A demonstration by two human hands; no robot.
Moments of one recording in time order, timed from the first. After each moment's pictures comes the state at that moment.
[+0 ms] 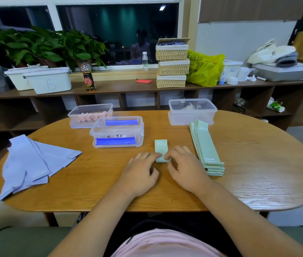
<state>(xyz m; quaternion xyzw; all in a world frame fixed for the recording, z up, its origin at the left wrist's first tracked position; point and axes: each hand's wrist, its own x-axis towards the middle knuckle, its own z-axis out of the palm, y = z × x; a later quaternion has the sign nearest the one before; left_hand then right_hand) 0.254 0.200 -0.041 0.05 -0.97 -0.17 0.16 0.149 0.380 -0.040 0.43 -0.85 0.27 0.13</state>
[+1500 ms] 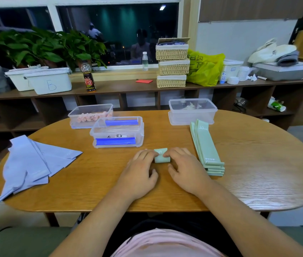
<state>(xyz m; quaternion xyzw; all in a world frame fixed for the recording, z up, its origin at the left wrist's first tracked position) 0.260 0.200 -0.044 0.03 -0.96 -0.17 0.22 0.147 0.384 -0.043 0.44 -0.85 0.27 0.11</state>
